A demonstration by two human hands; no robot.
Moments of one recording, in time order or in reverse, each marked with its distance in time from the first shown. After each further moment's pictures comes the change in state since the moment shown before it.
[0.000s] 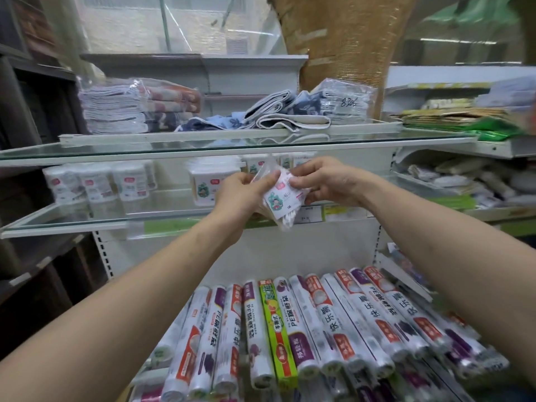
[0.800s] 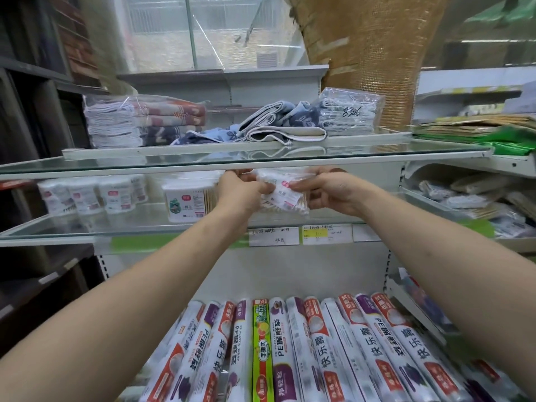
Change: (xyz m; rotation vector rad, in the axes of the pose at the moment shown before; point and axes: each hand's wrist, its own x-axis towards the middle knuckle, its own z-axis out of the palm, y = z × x) left_hand 0.048 0.011 0.070 0.007 0.290 0.069; right_hand 0.033 0.027 -0.069 0.238 0.002 0.002
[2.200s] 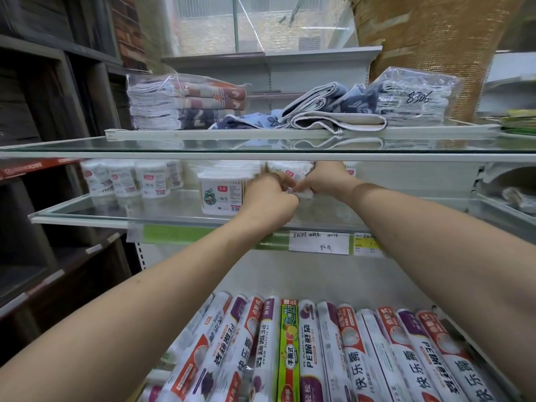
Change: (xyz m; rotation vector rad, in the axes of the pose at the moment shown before) left_hand 0.017 -0.022 -0.027 0.587 -0.100 0.165; right_hand 0.117 0.018 0.058 -0.860 0.295 -0.050
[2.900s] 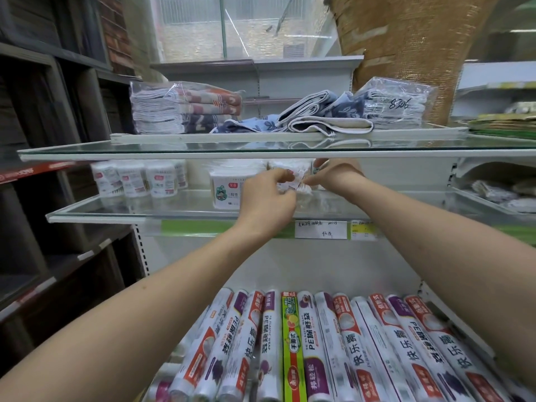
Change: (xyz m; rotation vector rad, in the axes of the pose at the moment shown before) left_hand -0.048 0.007 -0.027 0.023 0.142 0.176; right_hand -0.059 -0.020 -0.029 -0.054 0.078 0.091
